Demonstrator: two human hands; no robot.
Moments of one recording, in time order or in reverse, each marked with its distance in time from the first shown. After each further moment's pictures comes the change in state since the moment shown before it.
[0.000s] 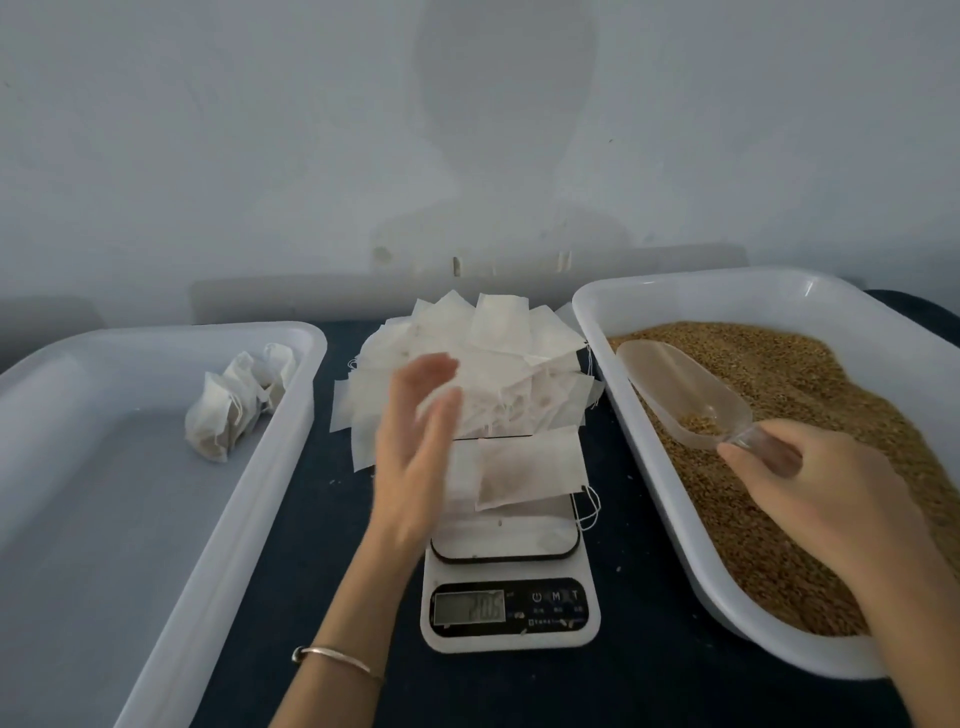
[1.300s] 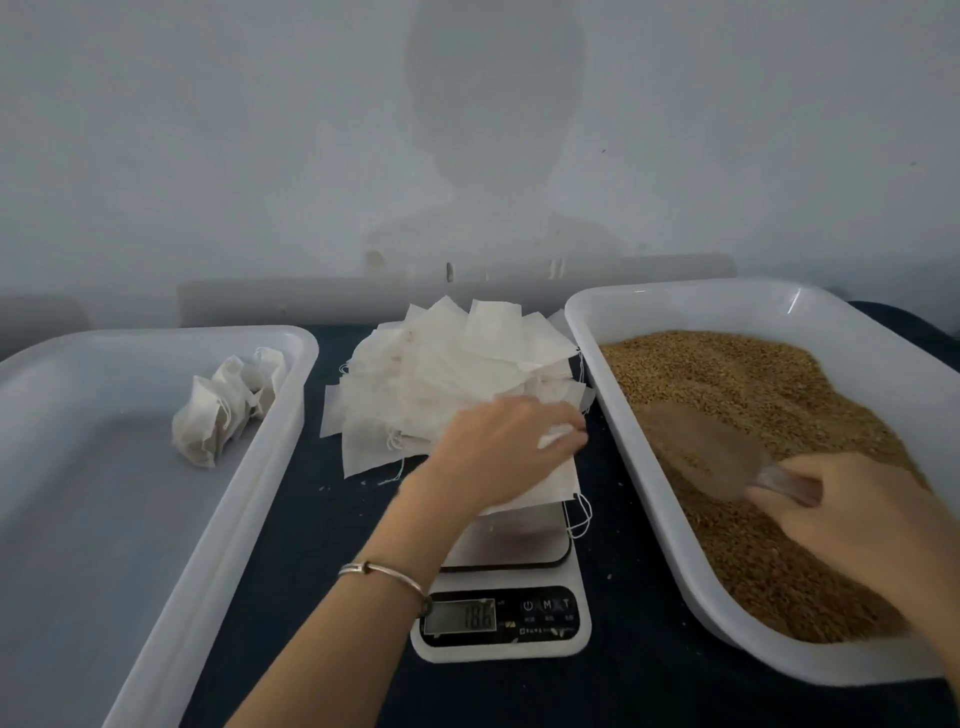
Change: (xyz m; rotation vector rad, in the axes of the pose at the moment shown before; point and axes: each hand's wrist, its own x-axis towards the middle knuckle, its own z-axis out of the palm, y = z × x) left_hand 0.036 0.019 0.047 0.985 -0.768 0.077; right_hand -0.003 0.009 -0.024 -0.222 -0.204 0.056
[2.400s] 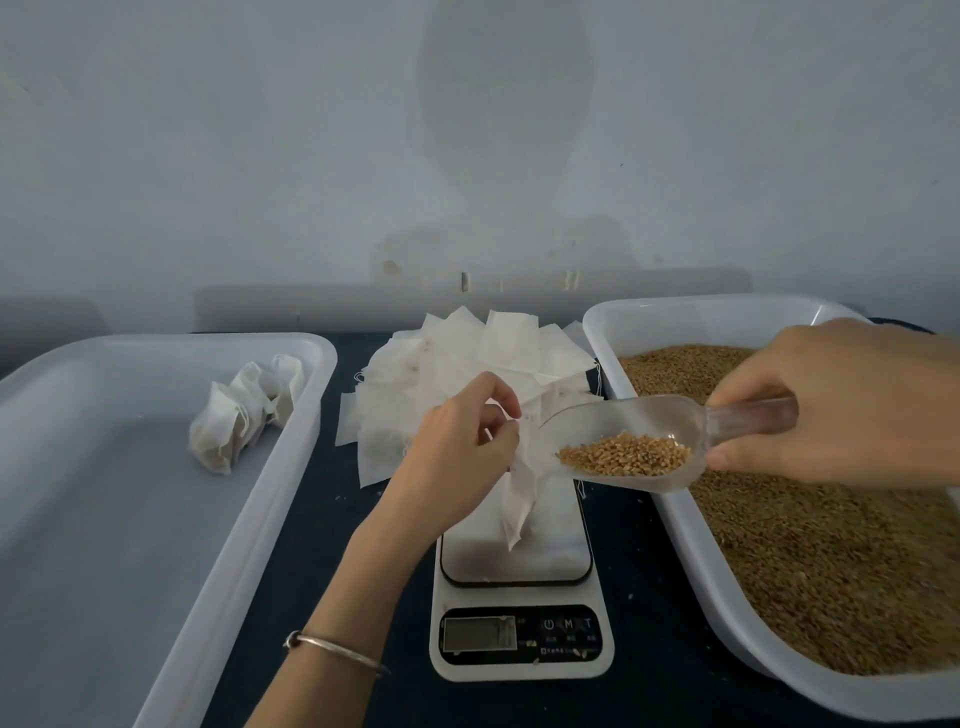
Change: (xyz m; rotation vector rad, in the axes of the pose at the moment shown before) left_hand -0.033 -0.022 -0.017 -0.550 0.280 -0.209; right_hand -0.004 -0.094 -0.089 -0.188 -0.176 -0.463
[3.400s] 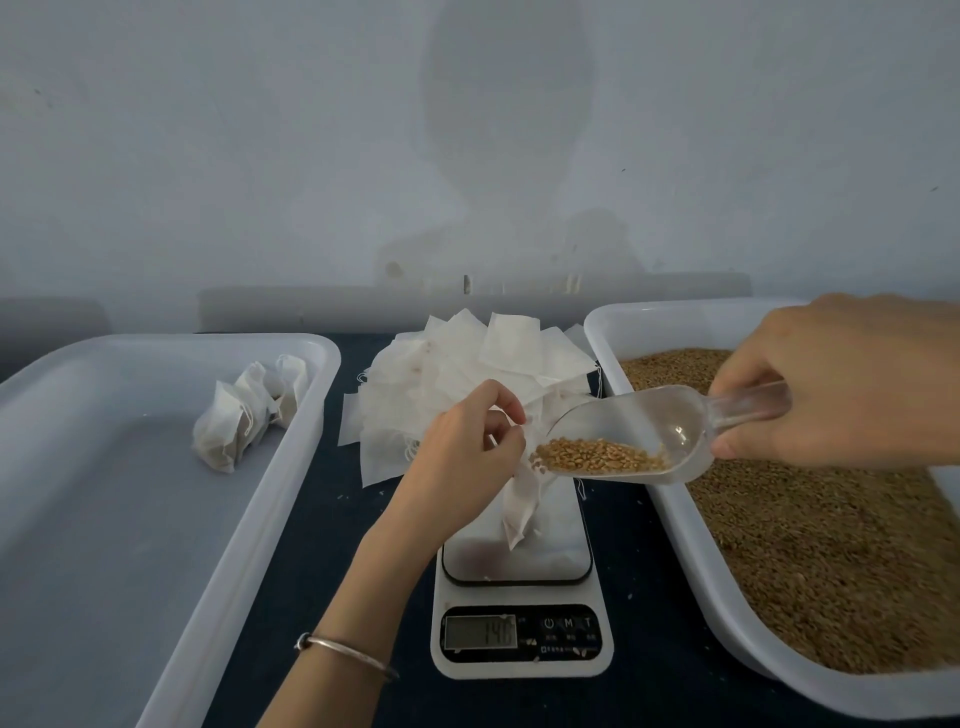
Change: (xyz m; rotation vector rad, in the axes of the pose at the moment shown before) left_hand -0.003 0.001 0.004 -0.056 0.004 -0.022; right_hand 0.002 -0.009 -0.013 -0.119 0.053 0.048
